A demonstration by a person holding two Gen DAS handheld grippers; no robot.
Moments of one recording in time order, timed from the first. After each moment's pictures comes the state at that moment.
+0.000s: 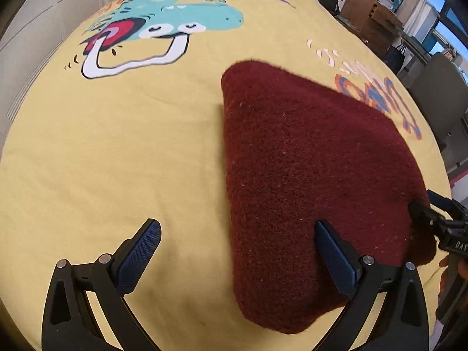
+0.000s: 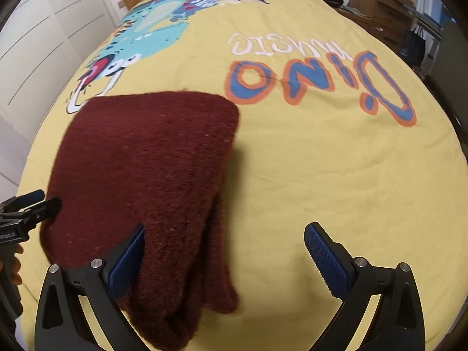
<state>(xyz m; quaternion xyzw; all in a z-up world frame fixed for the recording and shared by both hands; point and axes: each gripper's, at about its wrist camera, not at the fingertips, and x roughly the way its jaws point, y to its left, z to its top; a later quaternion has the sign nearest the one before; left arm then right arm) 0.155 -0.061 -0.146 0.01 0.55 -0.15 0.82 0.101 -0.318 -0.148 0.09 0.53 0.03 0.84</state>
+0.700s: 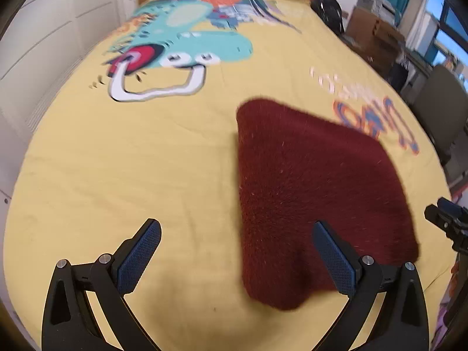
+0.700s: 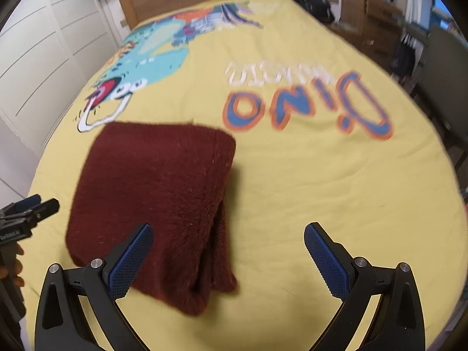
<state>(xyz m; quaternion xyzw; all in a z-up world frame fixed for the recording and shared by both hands) 0.123 -0.043 -0.083 0.01 0.49 -0.11 0.86 0.060 -0.327 -0.085 0.09 0.47 0.02 0.88</state>
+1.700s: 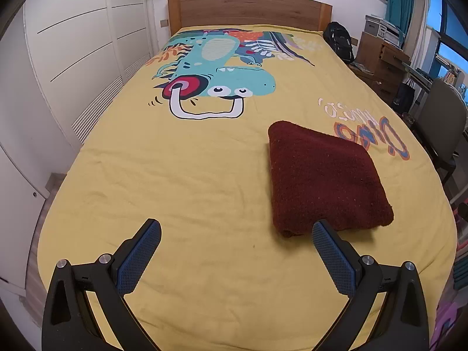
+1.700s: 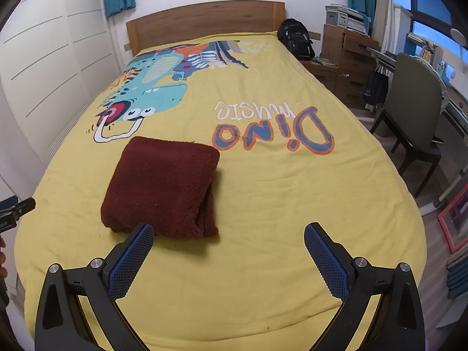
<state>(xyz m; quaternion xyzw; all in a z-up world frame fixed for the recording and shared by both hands) -0.002 0.004 -0.007 0.02 0.43 -0.07 0.90 -0.075 -0.335 0.007 0.06 0.41 -0.02 0.91</state>
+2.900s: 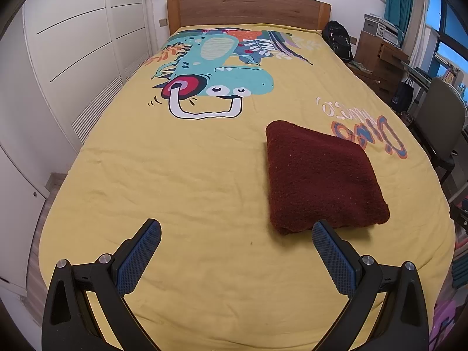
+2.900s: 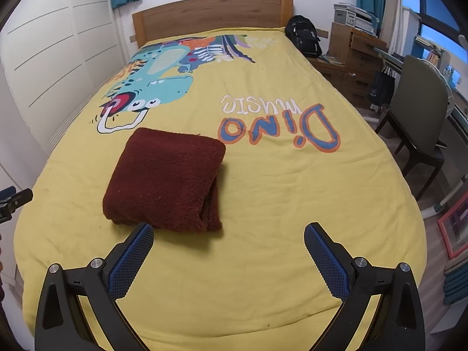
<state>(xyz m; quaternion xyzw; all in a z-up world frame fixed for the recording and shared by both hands) -0.005 0.007 -0.002 0.02 0.44 -0.07 0.90 -0.071 -0.328 0.006 0.05 0.43 0.00 0.90</state>
